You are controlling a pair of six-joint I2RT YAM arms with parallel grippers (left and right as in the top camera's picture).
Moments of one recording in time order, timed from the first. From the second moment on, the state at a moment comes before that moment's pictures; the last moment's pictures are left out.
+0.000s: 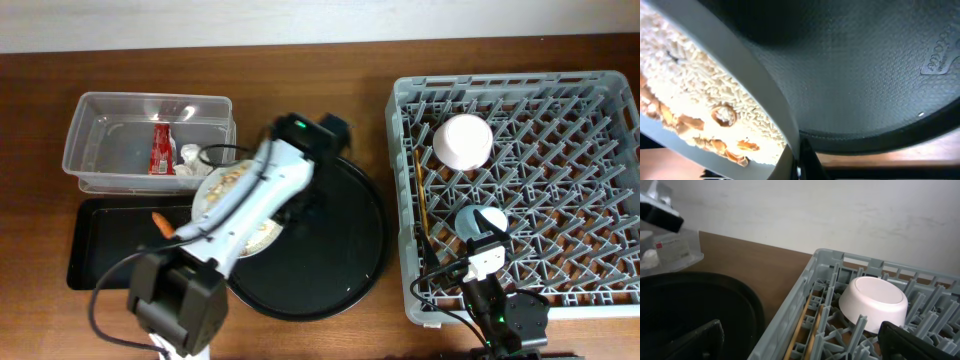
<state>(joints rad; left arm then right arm) -0.59 1.92 1.69 -1.53 -0.10 -0.33 0.08 0.01 0.01 -0.06 -0.21 -0.10</state>
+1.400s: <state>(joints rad) 0.42 1.81 1.69 -1.68 0.88 0.37 0.08 0.01 0.01 -0.06 -0.21 -0.10</state>
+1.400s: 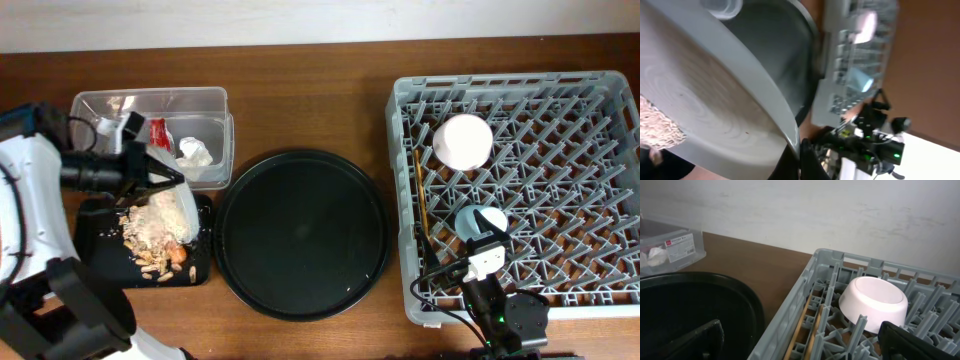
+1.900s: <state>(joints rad) 0.60 1.68 1.65 -1.69 1.04 0.48 0.08 0.01 0.01 -0.06 -0.21 -0.10</state>
